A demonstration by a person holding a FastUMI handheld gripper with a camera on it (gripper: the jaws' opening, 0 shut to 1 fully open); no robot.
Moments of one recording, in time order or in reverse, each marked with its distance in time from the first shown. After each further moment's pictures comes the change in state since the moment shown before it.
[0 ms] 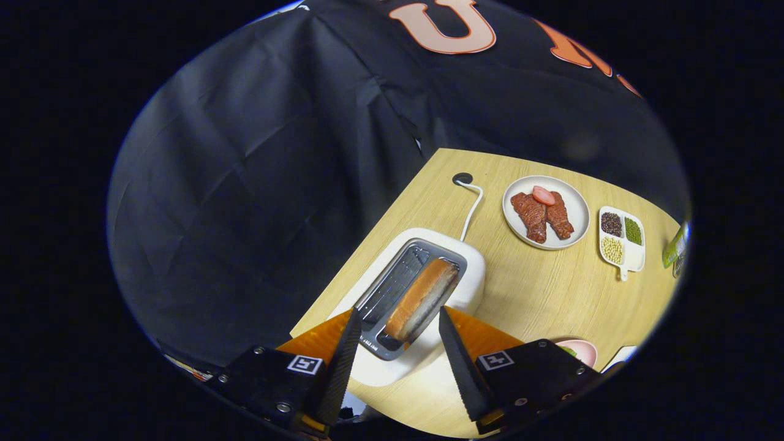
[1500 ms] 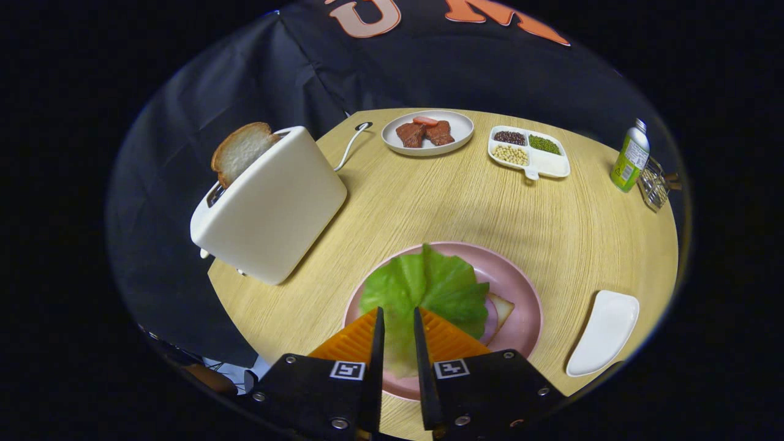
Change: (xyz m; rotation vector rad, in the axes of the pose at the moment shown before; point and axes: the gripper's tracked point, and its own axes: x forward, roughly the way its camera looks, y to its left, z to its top) arm -0.044 -0.188 -0.173 0.010 0.010 -0.167
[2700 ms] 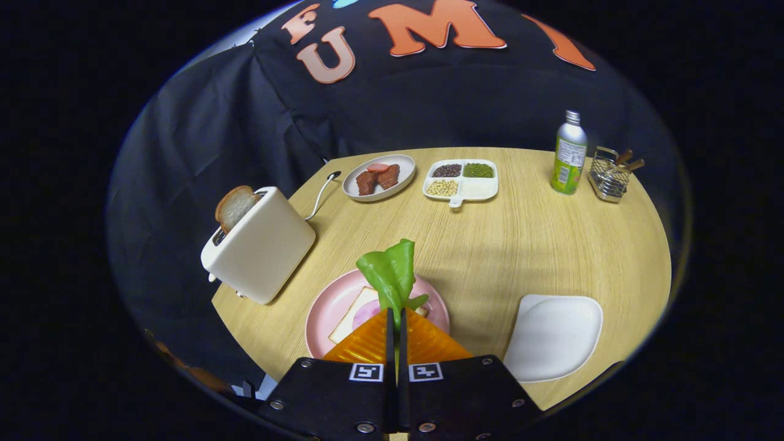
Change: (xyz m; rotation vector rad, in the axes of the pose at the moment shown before) arm -0.055 -0.076 0.002 0.082 -0.173 -0.026
